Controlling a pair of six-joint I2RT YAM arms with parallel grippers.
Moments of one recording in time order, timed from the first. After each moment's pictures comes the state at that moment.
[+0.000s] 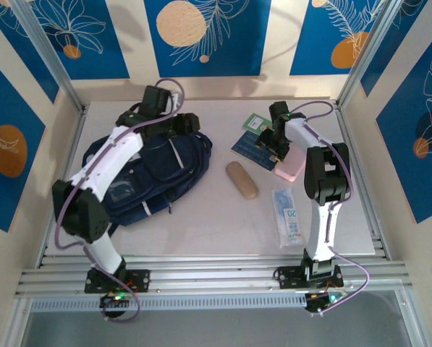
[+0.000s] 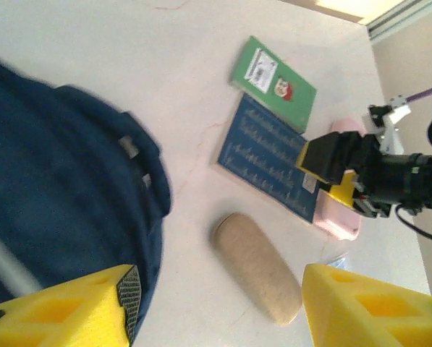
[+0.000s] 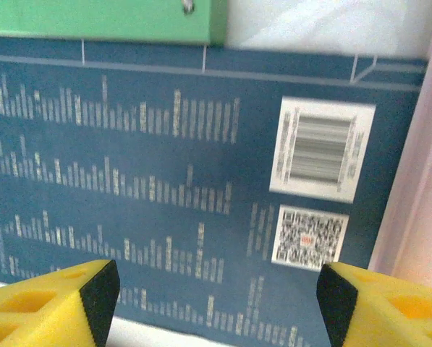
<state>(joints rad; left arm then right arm) -0.43 1.75 1.70 -0.70 0.29 -0.49 0.16 2.11 1.67 -0.84 -0.07 0.74</state>
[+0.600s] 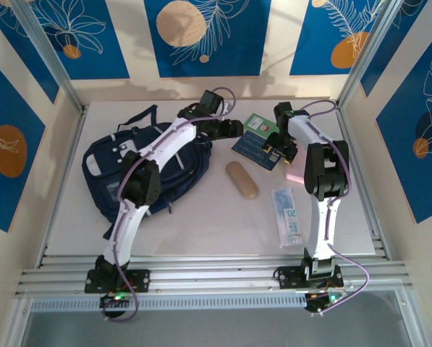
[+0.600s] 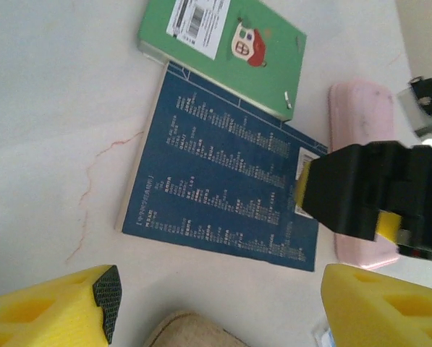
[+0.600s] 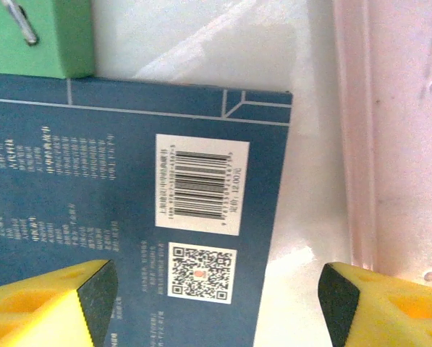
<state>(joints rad) -0.57 2.40 2.26 -0.71 0.36 -0.50 0.11 2.17 1.74 -0.98 0.01 0.67</state>
